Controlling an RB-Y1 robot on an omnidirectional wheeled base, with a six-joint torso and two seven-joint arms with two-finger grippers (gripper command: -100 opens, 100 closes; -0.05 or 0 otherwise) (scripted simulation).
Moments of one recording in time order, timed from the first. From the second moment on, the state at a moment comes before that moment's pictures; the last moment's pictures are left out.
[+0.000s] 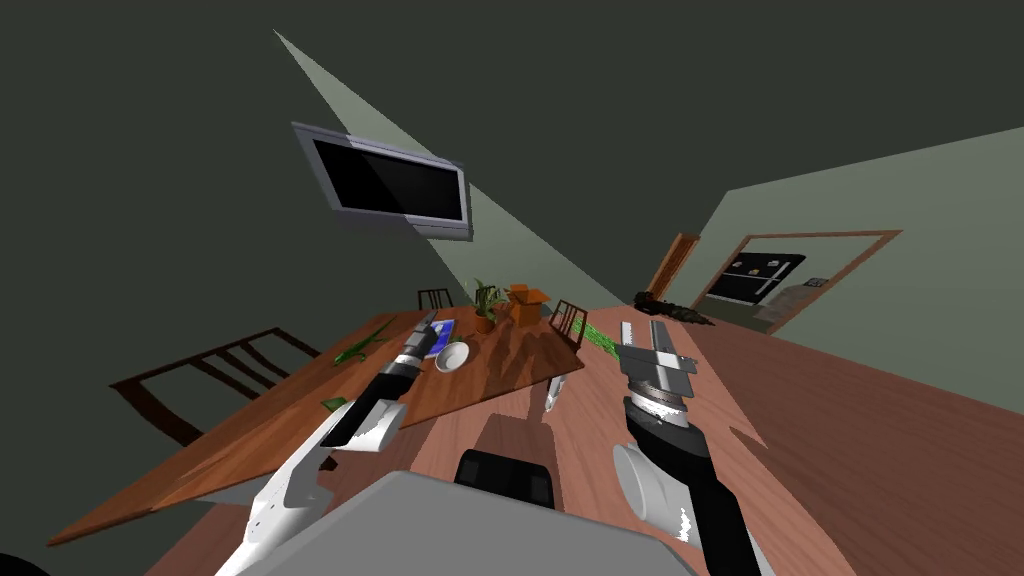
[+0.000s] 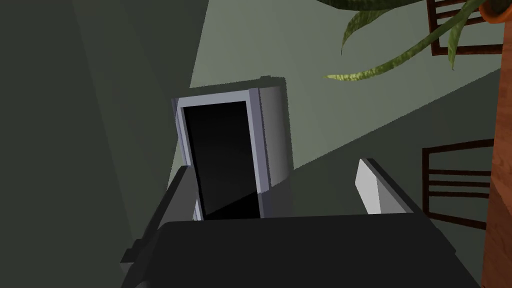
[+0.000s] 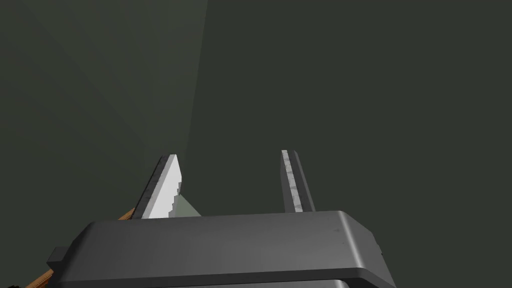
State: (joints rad) left arm 0.43 0.26 0.12 -2.15 0.10 -0.15 0.05; right arm 0.45 -0.03 -0.04 -2.35 -0.04 -0.49 -0.14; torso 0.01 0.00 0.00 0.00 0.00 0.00
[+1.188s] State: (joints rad) left arm 0.39 0.31 0.21 -1.95 0.15 0.18 0.00; right arm 0.45 -0.03 -0.04 -2.35 -0.04 -0.49 -0.14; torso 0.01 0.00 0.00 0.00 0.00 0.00
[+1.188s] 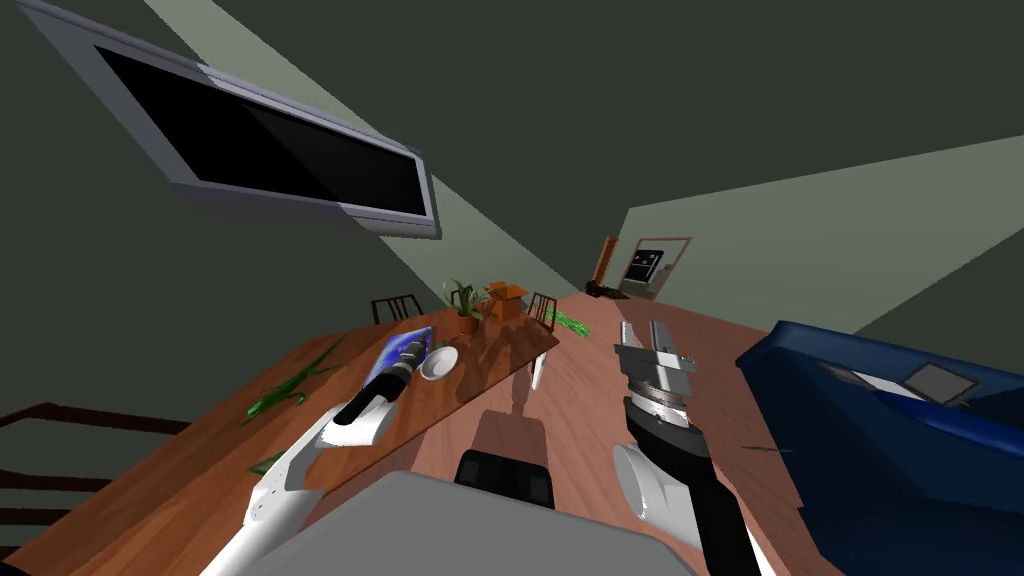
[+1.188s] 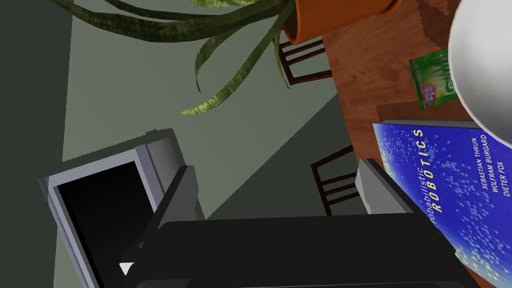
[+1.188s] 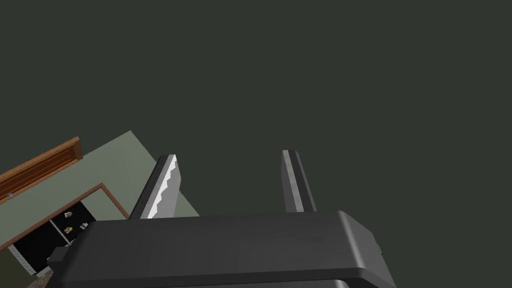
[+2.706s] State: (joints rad) left arm 0.32 0.30 0.32 -1.66 0.22 0.59 -0.07; right arm 0.45 -0.03 -0.04 -2.35 -0.04 -0.49 -0.14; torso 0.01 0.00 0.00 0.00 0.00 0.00
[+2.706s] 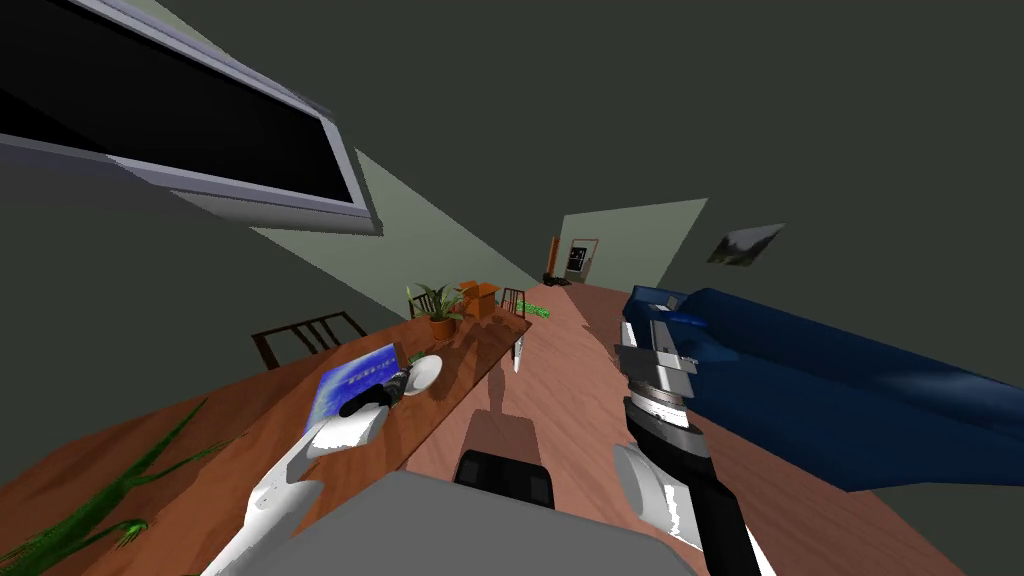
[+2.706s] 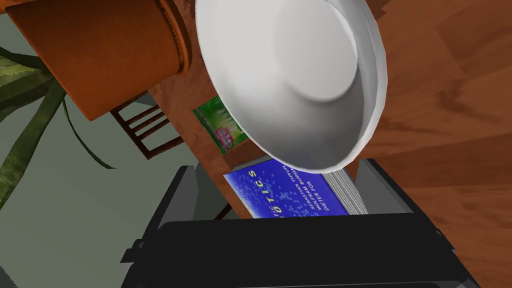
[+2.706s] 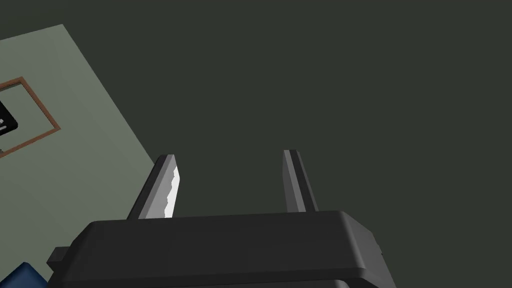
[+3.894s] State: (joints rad) left arm 0.28 0.27 0.35 -1.51 0.23 0.68 -0.09; right arm 0.45 -0.03 -0.04 -2.35 -0.04 -0.49 -0.14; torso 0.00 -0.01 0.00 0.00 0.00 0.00
